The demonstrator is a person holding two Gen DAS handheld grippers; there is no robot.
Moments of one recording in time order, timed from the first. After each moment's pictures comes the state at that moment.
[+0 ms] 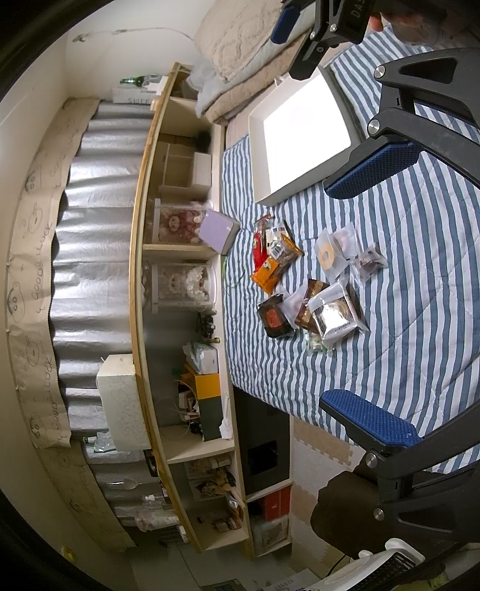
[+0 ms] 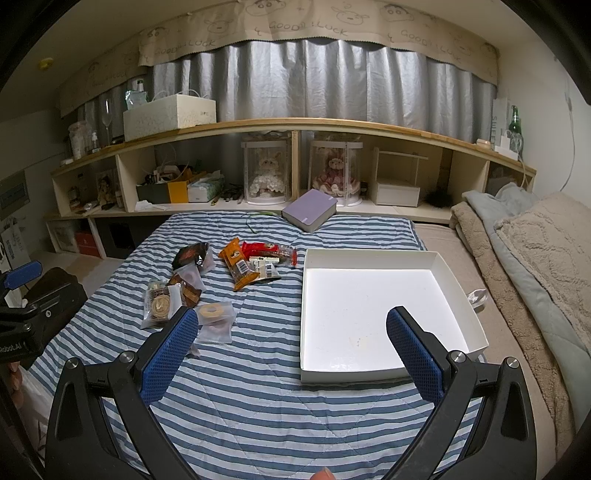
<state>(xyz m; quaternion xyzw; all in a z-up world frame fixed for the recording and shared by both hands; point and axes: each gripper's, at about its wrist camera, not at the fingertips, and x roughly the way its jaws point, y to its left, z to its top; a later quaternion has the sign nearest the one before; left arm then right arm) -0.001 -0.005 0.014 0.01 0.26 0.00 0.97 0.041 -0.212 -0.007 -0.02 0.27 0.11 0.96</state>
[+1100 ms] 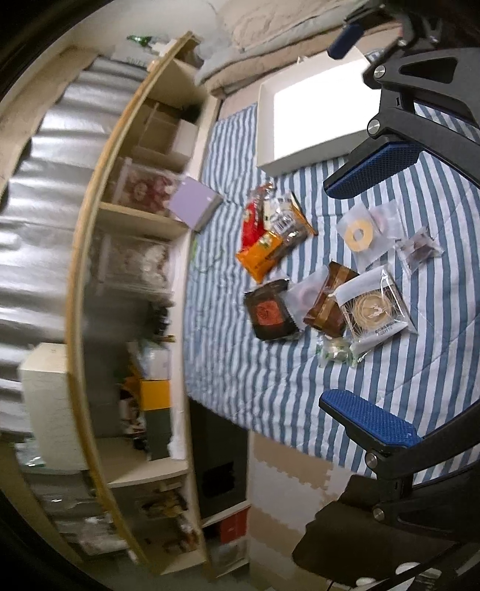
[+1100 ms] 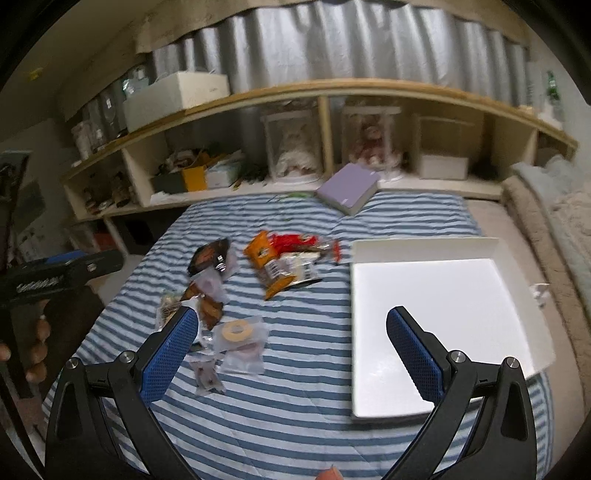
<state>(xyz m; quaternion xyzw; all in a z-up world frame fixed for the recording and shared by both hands) 0.213 0.042 -0.002 -0.06 0.38 -0.01 0.92 0.148 -0.171 -0.042 0.02 0.34 0.18 0.92</state>
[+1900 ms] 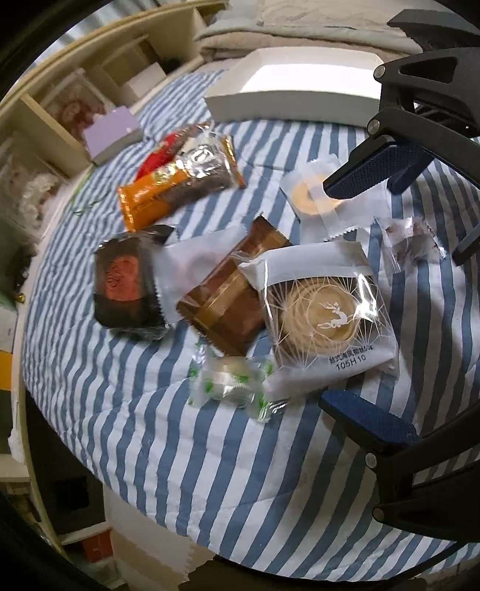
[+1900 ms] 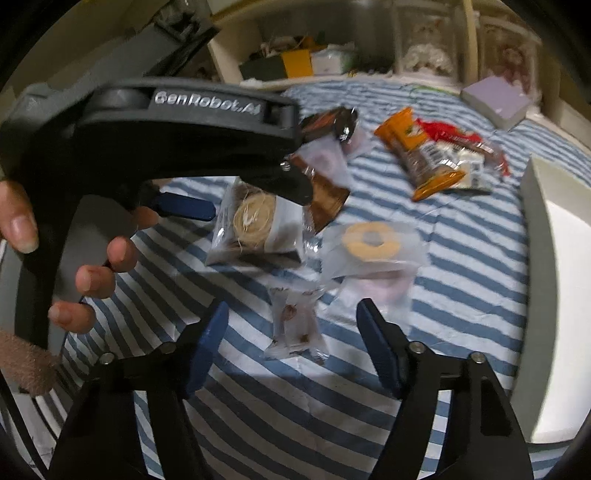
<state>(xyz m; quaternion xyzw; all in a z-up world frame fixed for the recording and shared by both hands) 0.339 0.074 -0.138 -0.19 0.57 0.01 0.80 0.171 -0.063 -0.165 -0.04 0.46 0.36 0.81</state>
